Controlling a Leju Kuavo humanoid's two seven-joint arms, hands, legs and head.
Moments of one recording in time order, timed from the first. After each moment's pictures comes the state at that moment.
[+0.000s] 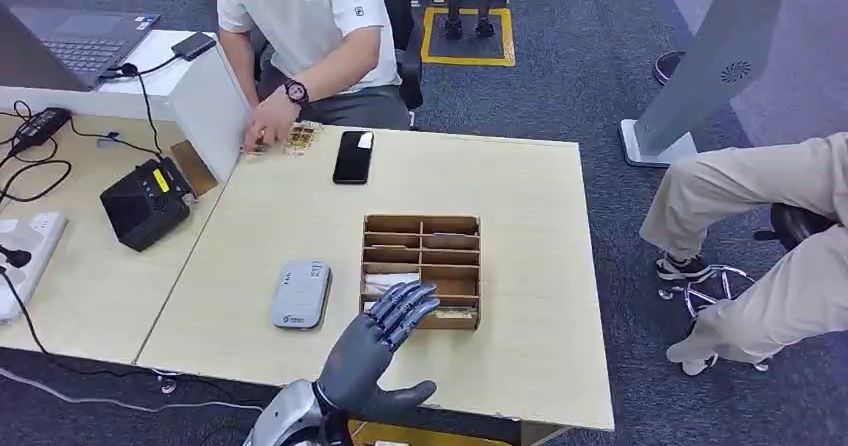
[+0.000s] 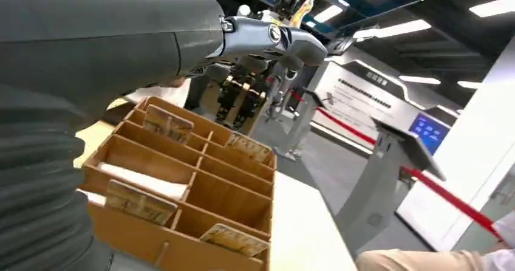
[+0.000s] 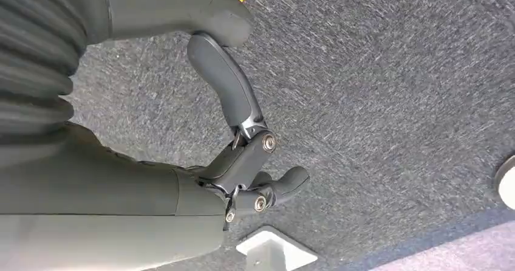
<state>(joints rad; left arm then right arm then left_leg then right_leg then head) 0.00 0.00 -0.62 -1.51 -0.85 0.37 -0.49 -0.13 0.31 -1.55 -0.50 0.86 -0.66 -0.45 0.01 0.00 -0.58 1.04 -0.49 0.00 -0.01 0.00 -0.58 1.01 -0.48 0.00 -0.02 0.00</state>
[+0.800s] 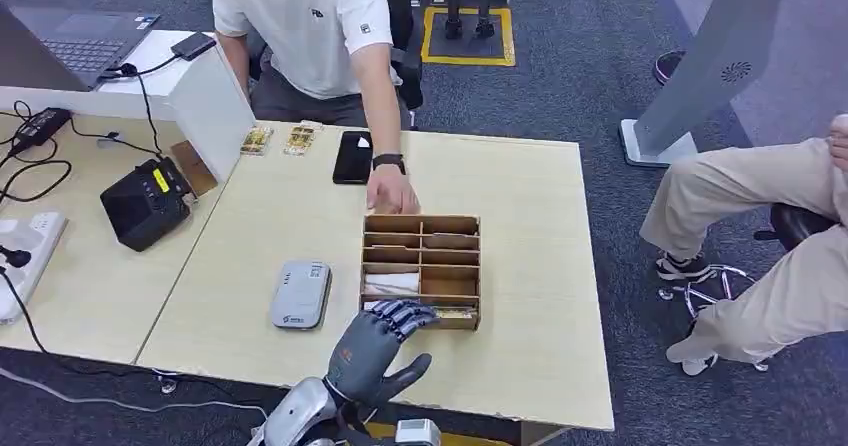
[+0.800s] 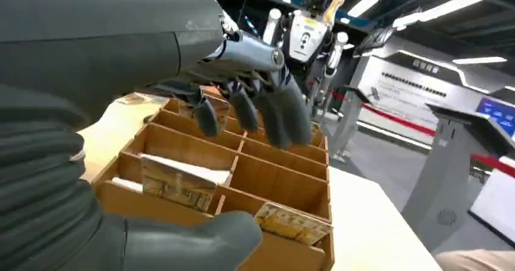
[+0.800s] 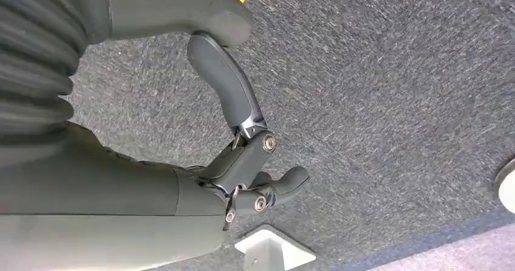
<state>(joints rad) -0.04 -0.03 -0.62 -1.36 -1.00 0.46 -0.34 -0.13 0.31 -1.55 -0.50 0.87 -0.66 -0.44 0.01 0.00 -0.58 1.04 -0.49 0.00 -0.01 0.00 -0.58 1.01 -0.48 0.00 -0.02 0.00</state>
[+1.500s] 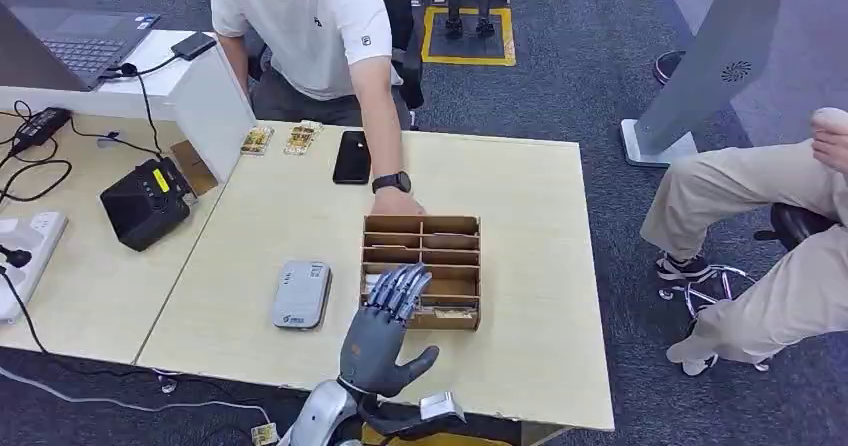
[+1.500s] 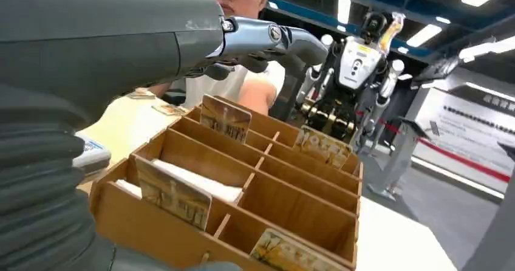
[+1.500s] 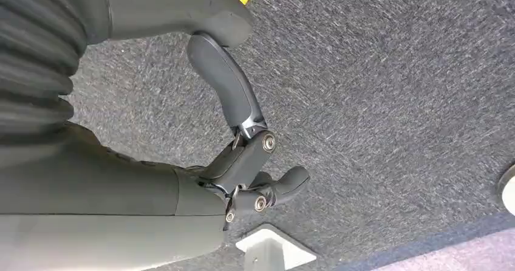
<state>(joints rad) -0.07 -0.15 -0.59 -1.19 -1.08 0.68 -0.23 -0.13 0.31 -1.55 -0.50 0.89 -0.66 -0.42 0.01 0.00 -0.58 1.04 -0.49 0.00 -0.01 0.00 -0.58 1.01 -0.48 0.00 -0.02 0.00</state>
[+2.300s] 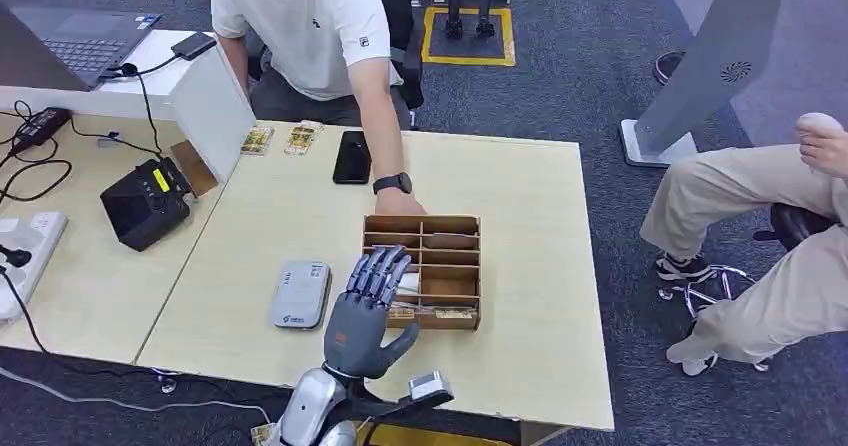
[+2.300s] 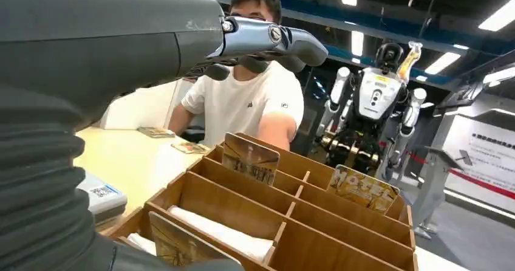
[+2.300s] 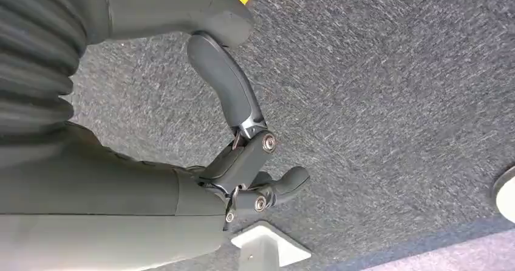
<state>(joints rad) -0.06 -0.24 -0.36 -1.19 -1.26 0.69 -0.31 -0.13 0.31 -1.55 -0.50 0.93 -0.66 -0.40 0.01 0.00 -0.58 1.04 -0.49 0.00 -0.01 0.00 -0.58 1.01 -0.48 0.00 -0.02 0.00</state>
